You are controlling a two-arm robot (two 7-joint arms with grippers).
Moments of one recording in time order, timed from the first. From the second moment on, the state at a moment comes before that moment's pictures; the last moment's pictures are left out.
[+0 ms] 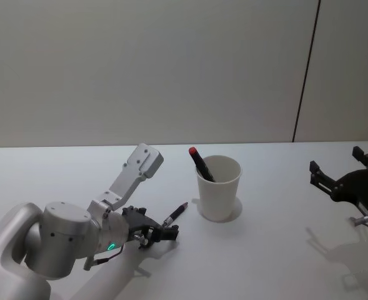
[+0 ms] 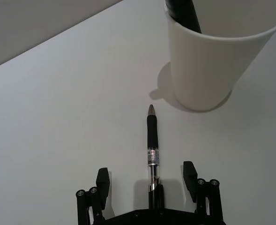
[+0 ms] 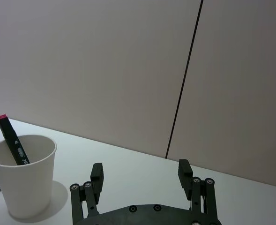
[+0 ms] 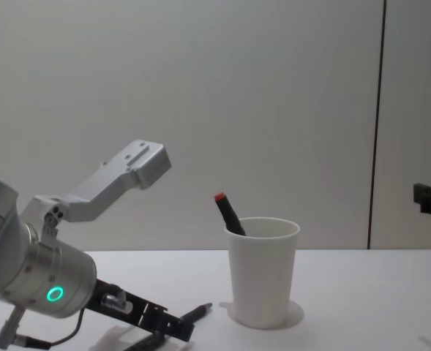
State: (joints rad) left arm -0.46 0.30 0.41 -1.34 -0.15 0.70 -0.35; right arm 0.08 0.30 -0.13 -1.64 0.14 0.05 0.15
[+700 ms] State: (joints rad) left arm -0.46 0.30 0.42 -1.34 -0.15 0.71 -0.36; right arm 0.08 0.30 -0.13 -1.64 0.14 0.05 0.15
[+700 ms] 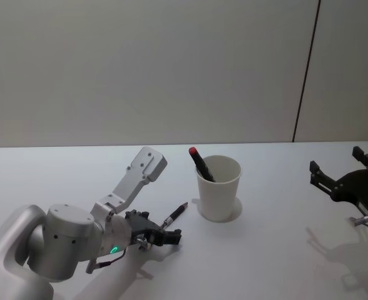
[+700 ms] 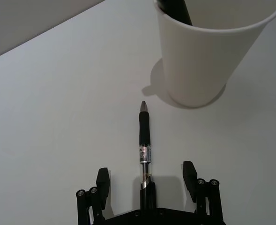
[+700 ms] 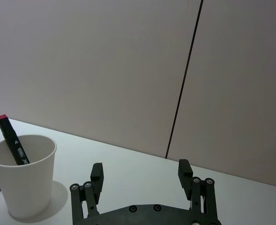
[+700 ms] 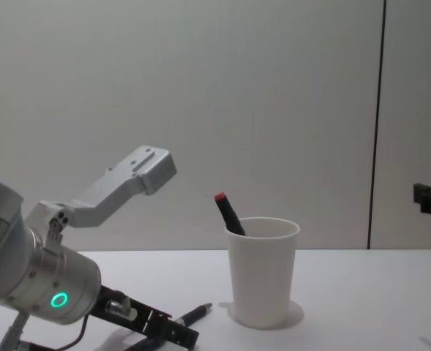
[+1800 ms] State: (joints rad) left arm -0.45 0.29 0.42 -1.34 -0.16 0.72 -0.34; right arm 0.08 0.30 -0.13 -1.64 0.14 0.05 0.15
